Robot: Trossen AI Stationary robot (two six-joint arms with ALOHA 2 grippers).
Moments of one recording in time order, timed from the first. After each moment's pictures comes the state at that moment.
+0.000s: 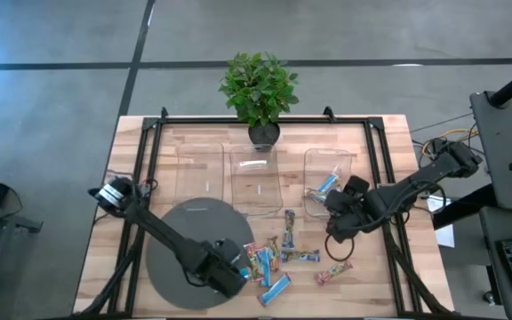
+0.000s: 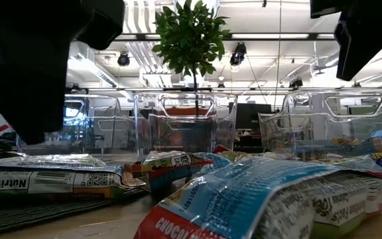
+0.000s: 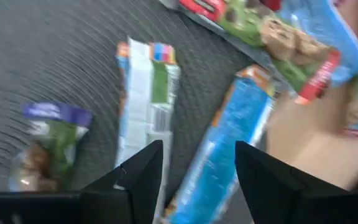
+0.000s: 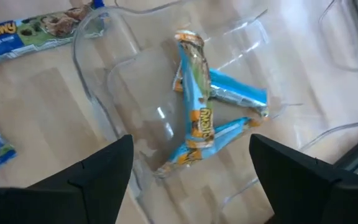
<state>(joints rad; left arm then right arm) -0.62 1.90 1.39 -0.77 -0.17 -1.47 0.49 1.36 1.07 -1.26 0.46 0.94</state>
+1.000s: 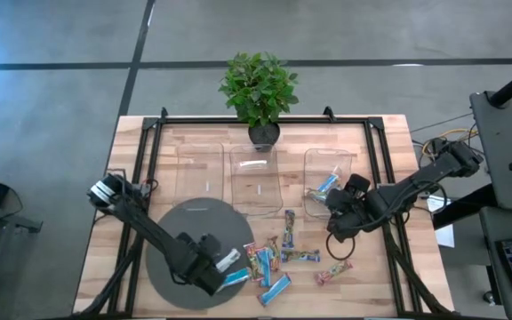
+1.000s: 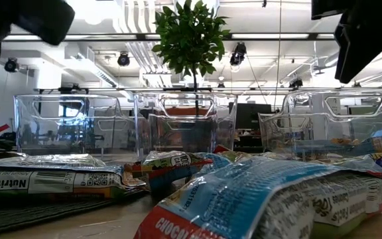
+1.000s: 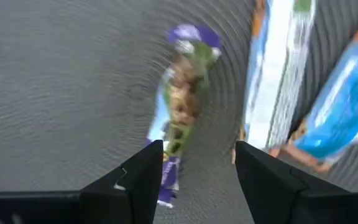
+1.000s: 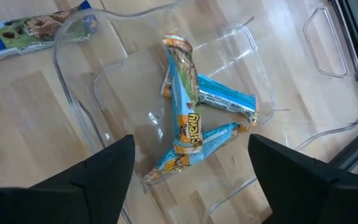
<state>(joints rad) -0.68 1.83 1.35 -1.08 -0.07 -1.44 0.49 1.35 1.04 -1.26 0.50 0.94</state>
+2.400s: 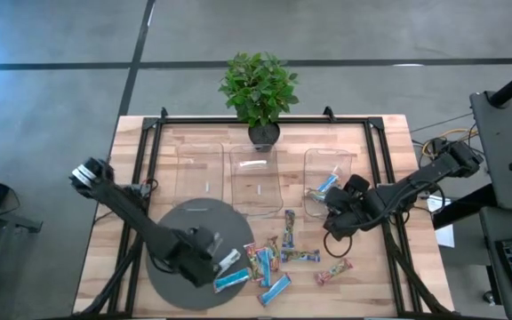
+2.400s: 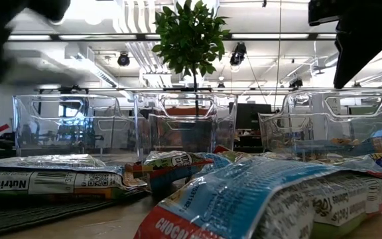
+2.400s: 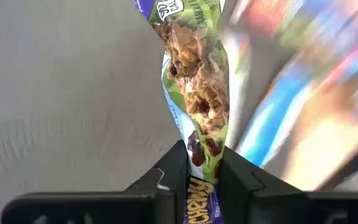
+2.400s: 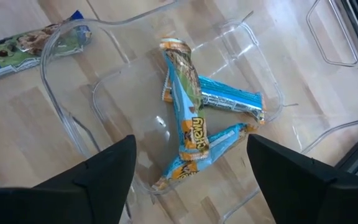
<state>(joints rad) -0.68 1.58 1.19 -0.88 -0.22 -1.59 0.46 1.35 1.01 -1.21 0.50 1.00</state>
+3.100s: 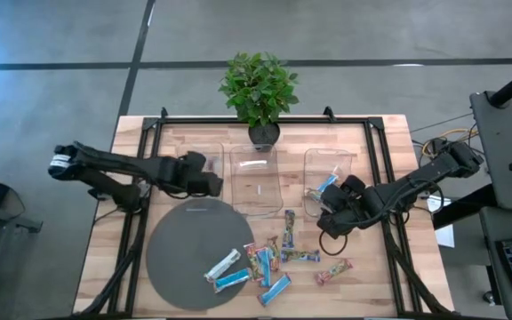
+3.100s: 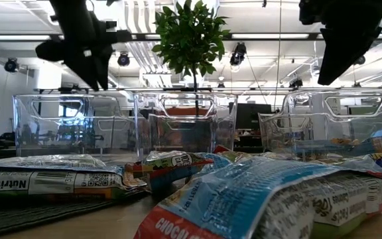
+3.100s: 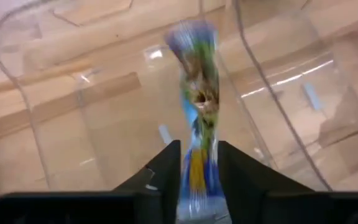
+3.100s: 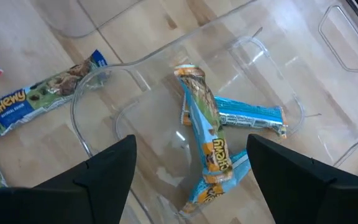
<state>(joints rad) -0.07 1.29 1.06 -1.05 -0.48 -1.25 0.44 1.35 1.01 -1.11 0.53 1.05</state>
